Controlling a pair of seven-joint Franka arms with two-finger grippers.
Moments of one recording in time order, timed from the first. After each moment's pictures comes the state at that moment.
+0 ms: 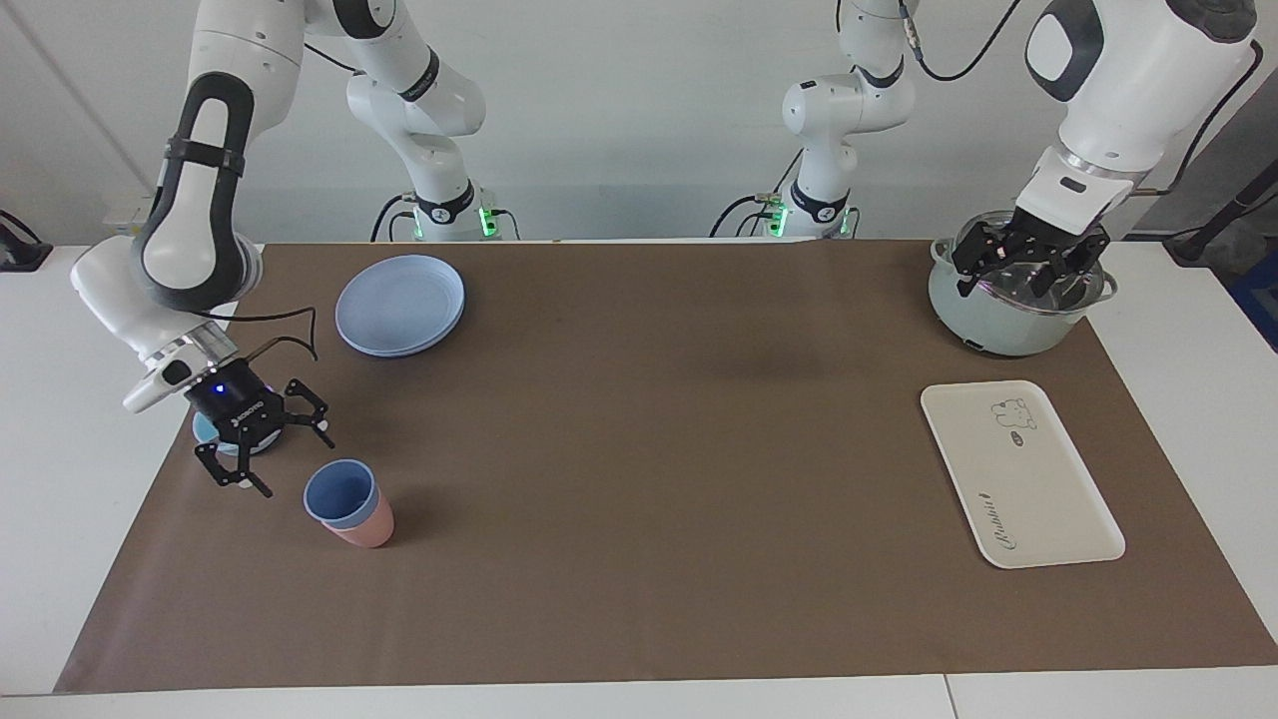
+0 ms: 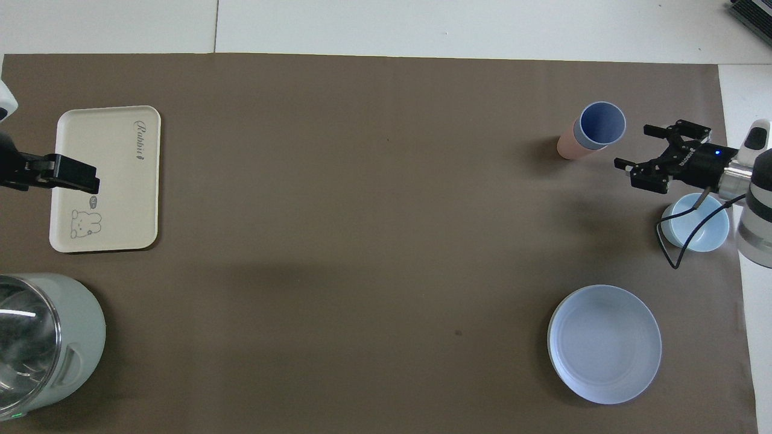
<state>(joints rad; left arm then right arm) 0.08 0.03 -0.13 -1.58 0.01 1.61 0.06 -0.19 0.32 -0.08 -1.93 1.19 2.31 -1.86</state>
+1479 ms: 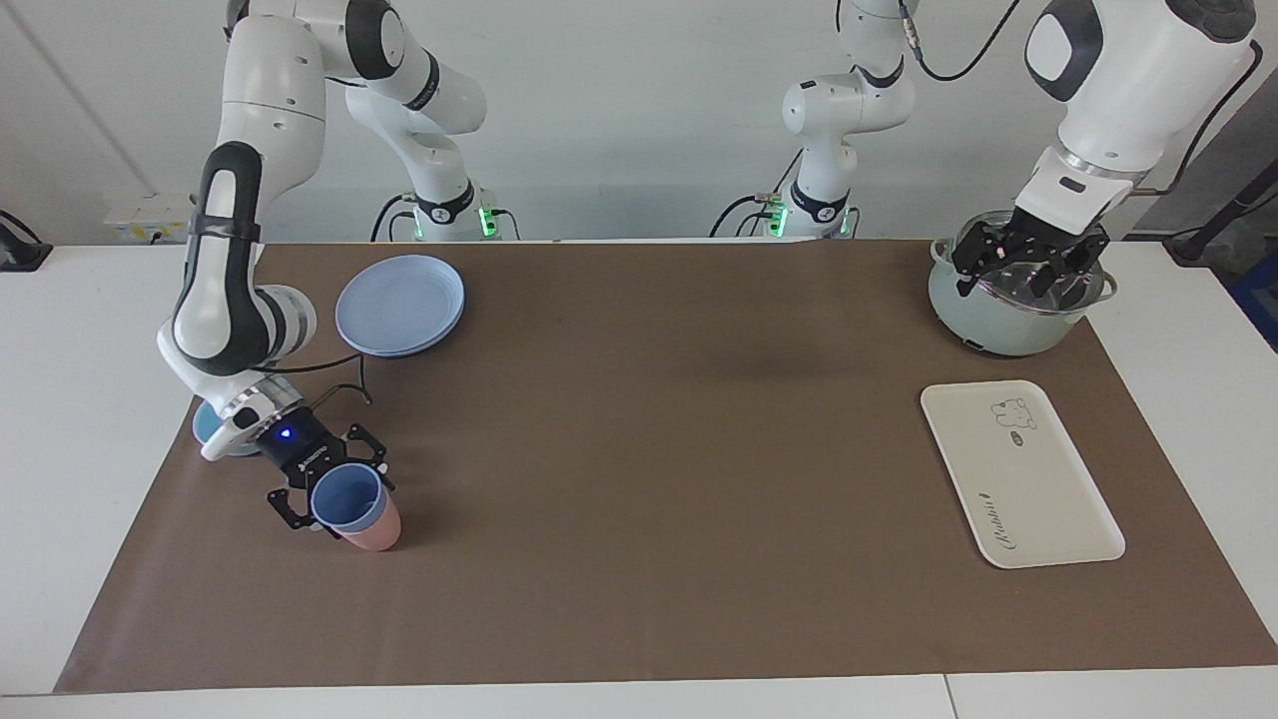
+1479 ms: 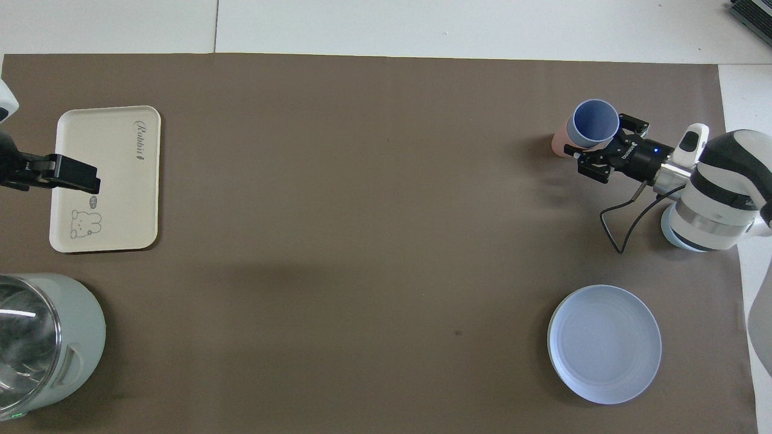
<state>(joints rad) 0.08 0.03 -0.13 -1.58 0.01 1.61 0.06 -0.11 0.47 -0.07 -1.87 1.52 2.30 -2.10</state>
